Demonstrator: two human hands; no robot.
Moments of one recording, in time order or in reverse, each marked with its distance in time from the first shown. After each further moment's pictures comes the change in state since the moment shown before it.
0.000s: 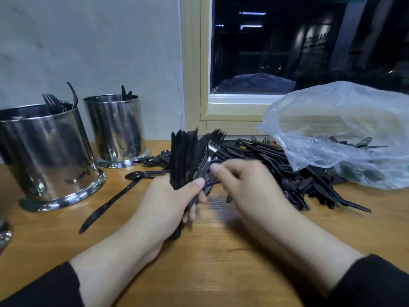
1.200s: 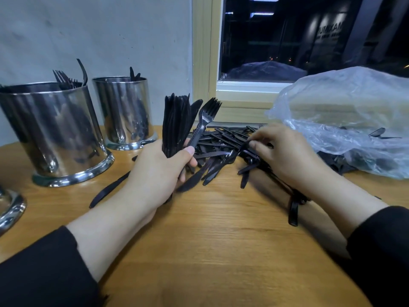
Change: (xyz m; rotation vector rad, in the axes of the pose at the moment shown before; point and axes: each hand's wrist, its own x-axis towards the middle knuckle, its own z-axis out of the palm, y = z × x) left_hand 0.009 0.000 -0.019 -0.009 0.186 0.109; right_hand 0.033 0.041 -0.041 -0.388 0.065 -0.162
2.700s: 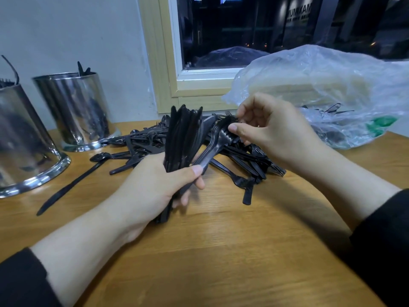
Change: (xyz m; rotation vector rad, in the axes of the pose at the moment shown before) left_hand -0.033 0.012 0.051 0.012 -0.422 -0.069; right_hand -0.039 0.017 -0.054 0.404 0.037 0.038
